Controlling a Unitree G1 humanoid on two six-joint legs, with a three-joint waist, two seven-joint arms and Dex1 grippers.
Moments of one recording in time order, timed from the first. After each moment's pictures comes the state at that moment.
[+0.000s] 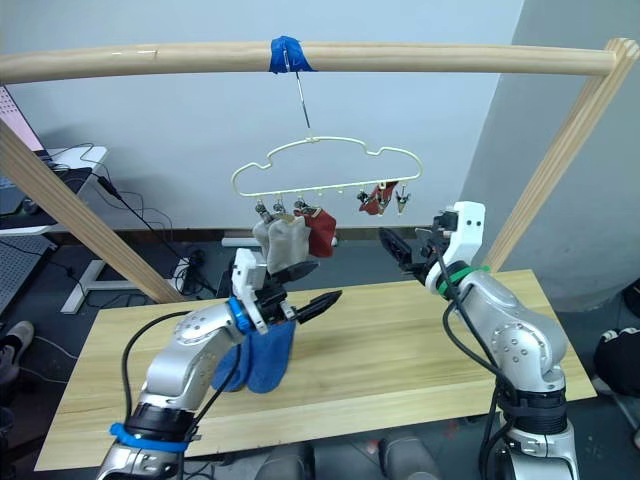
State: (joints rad) left arm -0.23 0.40 -0.02 -0.05 -0.43 0.32 -0.84; right arm -0.38 -0.31 -0.02 -0.39 0.75 0.77 0.03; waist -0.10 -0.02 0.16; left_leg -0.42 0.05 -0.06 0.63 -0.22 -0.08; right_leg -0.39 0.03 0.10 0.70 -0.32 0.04
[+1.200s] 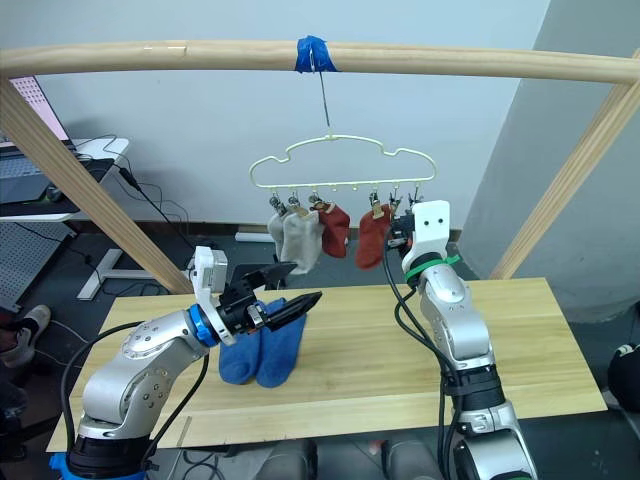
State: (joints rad) left arm -0.13 0.46 0.07 -0.35 -0.55 0.49 -0.78; right arm -0.49 -0.08 0.05 -0.01 0.14 0.34 0.06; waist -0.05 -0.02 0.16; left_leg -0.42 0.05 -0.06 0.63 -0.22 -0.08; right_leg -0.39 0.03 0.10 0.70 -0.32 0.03
